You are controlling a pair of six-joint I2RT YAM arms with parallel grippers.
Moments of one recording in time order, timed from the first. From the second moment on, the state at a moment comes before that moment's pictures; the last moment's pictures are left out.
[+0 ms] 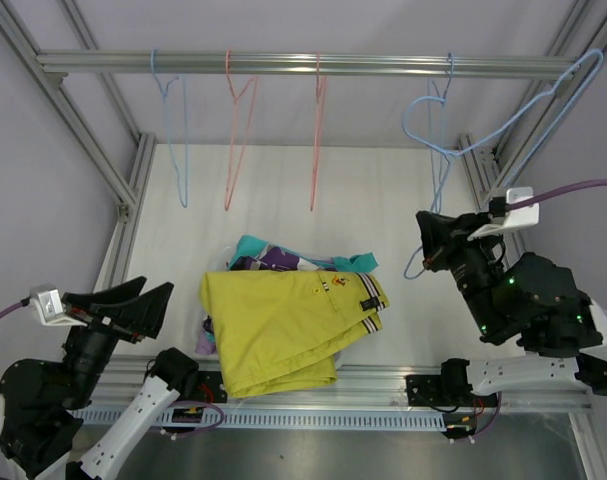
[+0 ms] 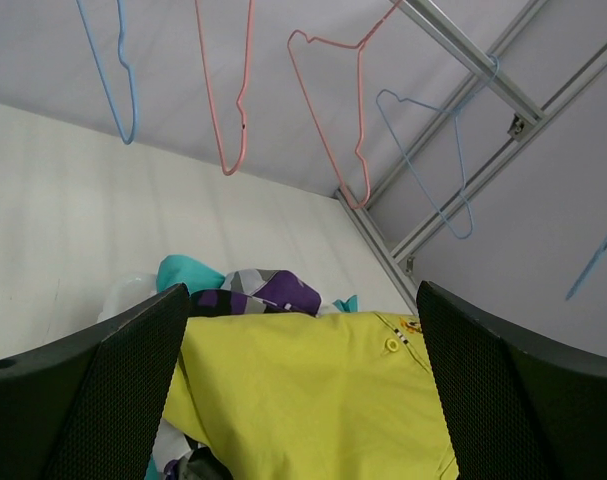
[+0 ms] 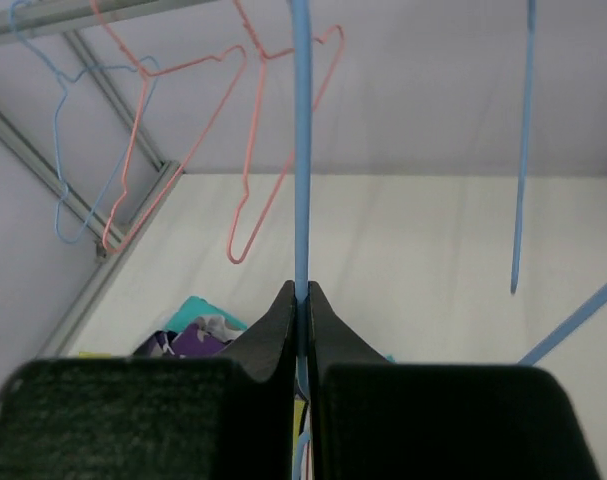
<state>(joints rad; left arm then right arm) -0.54 0.06 1.02 -0.78 -0.20 -0.55 1.50 0.82 1.40 -0.53 1.23 0.25</state>
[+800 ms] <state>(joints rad) -0.54 0.03 1.00 -0.86 -0.21 -0.52 1.57 1.66 2.02 0.93 1.10 -1.69</state>
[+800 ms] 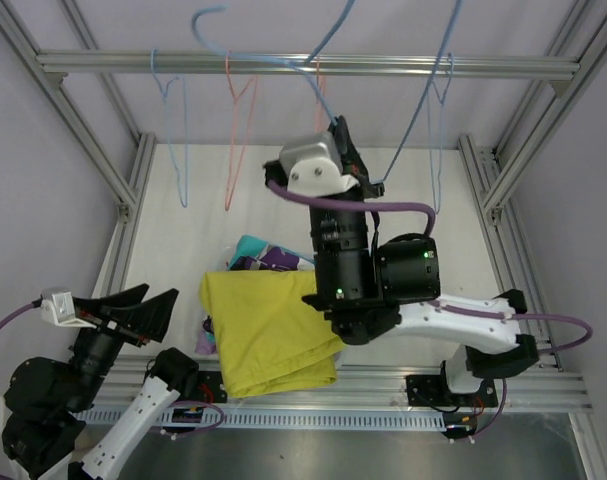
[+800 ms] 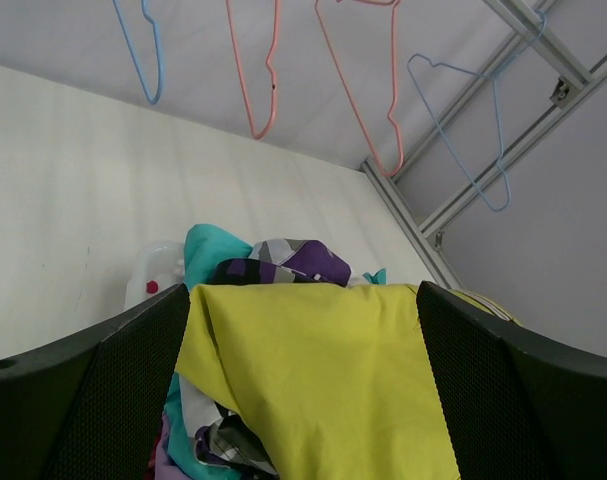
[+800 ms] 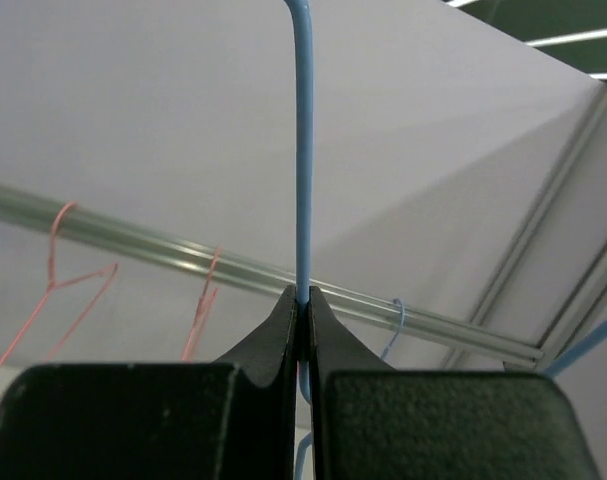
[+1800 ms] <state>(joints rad) -0.54 0.06 0.88 -0.80 -0.17 -0.52 0.74 1.61 1.61 1.15 0.94 -1.84</state>
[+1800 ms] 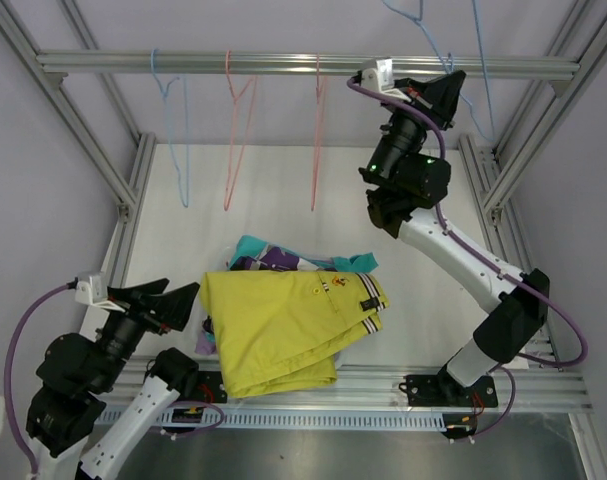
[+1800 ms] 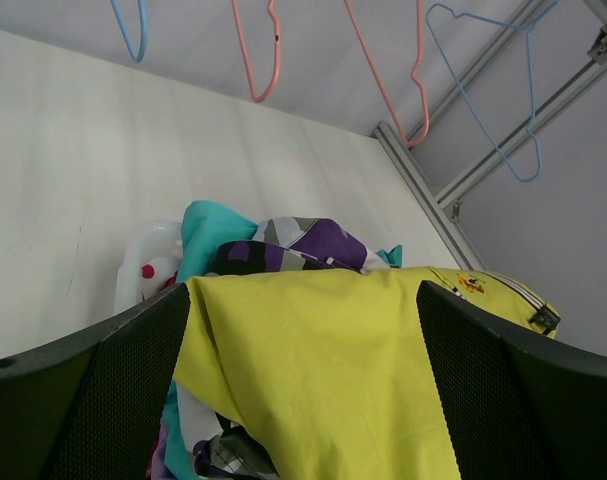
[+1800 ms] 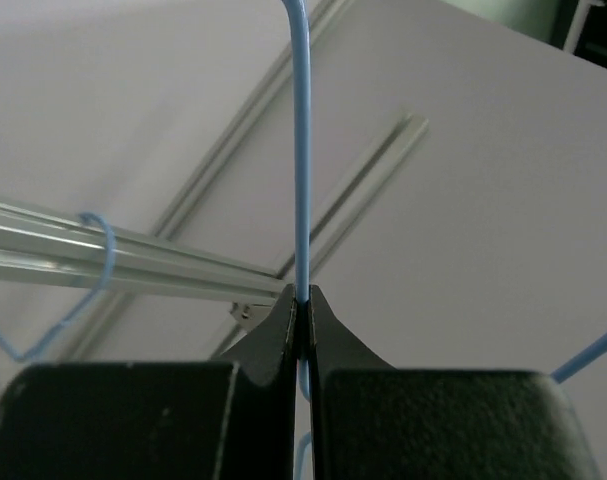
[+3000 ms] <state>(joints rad) -0.54 0.22 0.88 -0.78 -0.24 -0.51 0.47 1.54 1.80 0.34 0.40 -0.83</state>
